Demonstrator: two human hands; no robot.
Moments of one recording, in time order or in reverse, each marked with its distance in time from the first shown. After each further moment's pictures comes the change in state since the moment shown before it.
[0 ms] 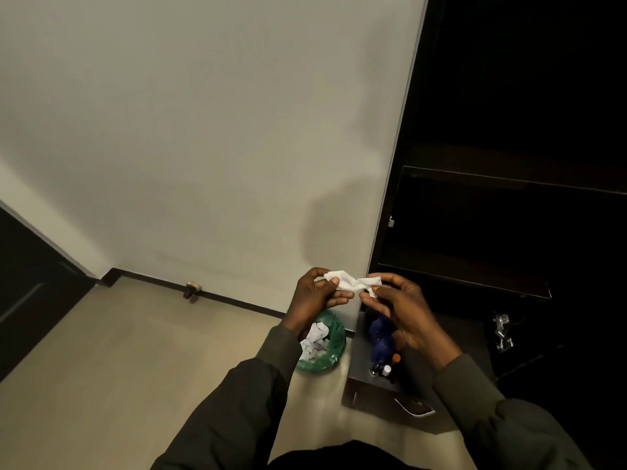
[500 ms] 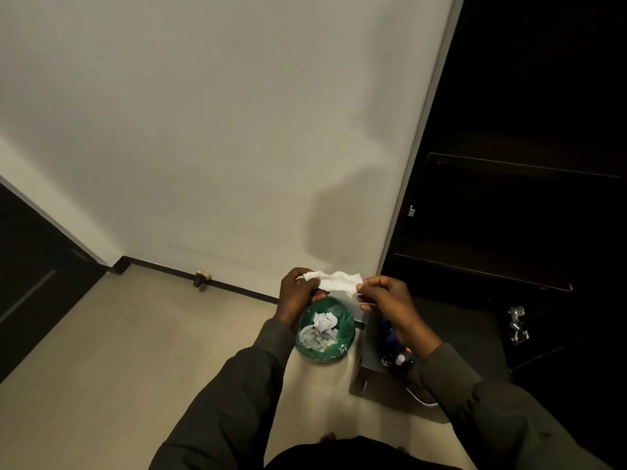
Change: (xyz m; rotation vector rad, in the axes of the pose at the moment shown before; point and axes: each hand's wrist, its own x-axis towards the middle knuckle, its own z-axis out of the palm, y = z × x) left_hand -0.003 -0.007 -0.056 0.089 0.295 -0.082; right_hand 0.002 0.036 0.035 -0.322 0.060 -0.011
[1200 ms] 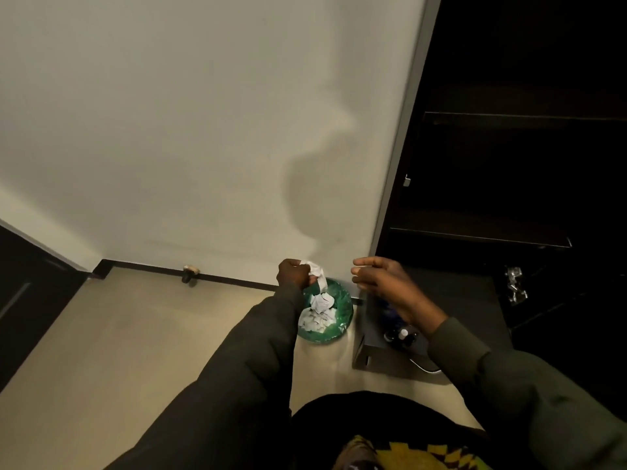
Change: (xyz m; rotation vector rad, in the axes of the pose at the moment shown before) left_hand 0.110 -0.071 -0.014 0.229 0.240 -0.223; right_hand 0.012 0.015 0.001 -0.005 -0.086 0.071
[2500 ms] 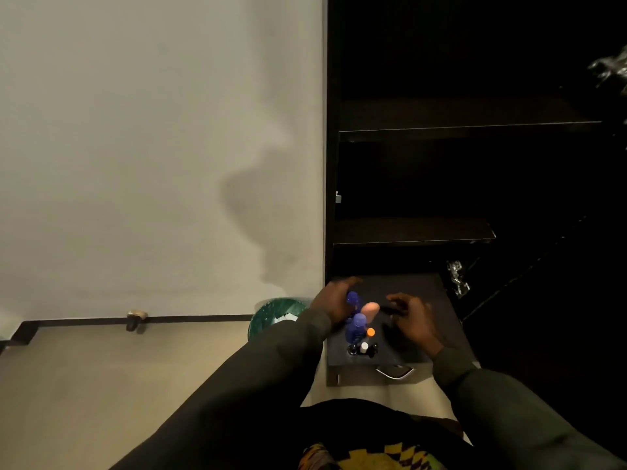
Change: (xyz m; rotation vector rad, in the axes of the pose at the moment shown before) left_hand -0.074 -0.011 0.135 0.985 -0.742 0.759; right_hand 0.014 0.109 -0.151 -0.738 0.401 -0.056
